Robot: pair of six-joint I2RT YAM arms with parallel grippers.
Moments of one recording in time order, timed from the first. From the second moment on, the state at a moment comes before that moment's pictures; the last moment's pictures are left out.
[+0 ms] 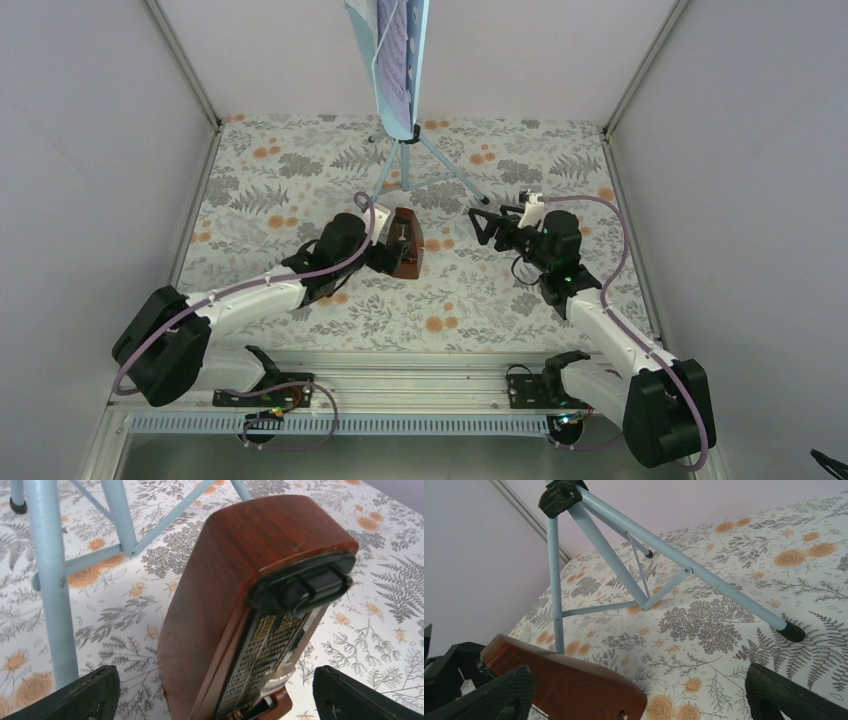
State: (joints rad) left arm -0.72 1.29 0.64 0.15 -0.03 -0.18; right arm 0.27 1.02 0.49 0.28 -0.36 0.43
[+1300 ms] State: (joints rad) left arm -0.71 1.24 0.69 0.09 -0.01 -0.15; right arm 0.27 1.02 0.48 0.27 -0.41 0.40
